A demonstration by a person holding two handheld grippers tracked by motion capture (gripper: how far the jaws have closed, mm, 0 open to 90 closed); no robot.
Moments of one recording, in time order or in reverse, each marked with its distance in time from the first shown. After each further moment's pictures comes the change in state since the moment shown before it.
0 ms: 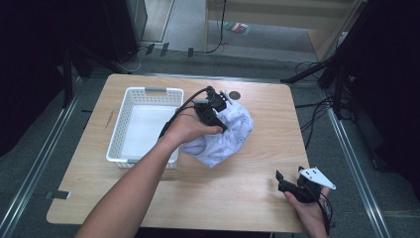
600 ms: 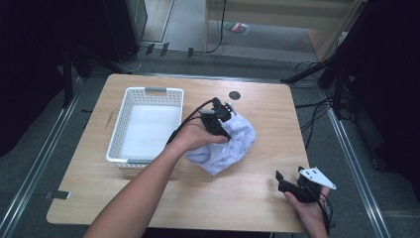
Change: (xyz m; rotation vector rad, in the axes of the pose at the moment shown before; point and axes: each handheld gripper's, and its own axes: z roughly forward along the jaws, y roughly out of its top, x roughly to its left) left arm -0.011 -0.008 0.042 0.045 0.012 0.005; right arm 0.000 0.000 0.000 -0.001 0.006 -0.003
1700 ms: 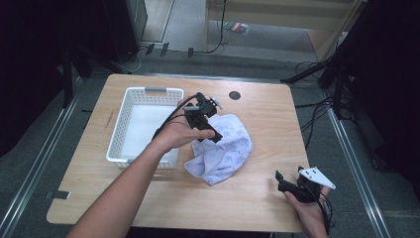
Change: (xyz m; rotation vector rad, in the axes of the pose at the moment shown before) left arm 0.019 -0.028 -0.043 -0.068 0.063 -0.076; right arm 0.001 0.000 0.001 0.008 -0.003 0.005
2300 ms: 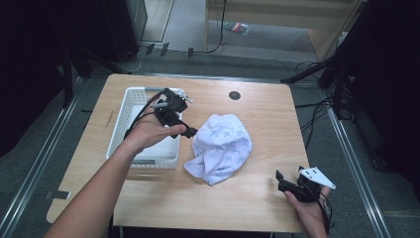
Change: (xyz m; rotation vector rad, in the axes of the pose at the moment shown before) left arm 0.040 -0.051 -0.043 -0.050 0.053 -0.078; right arm 0.000 0.000 0.000 -0.002 -0.014 0.007
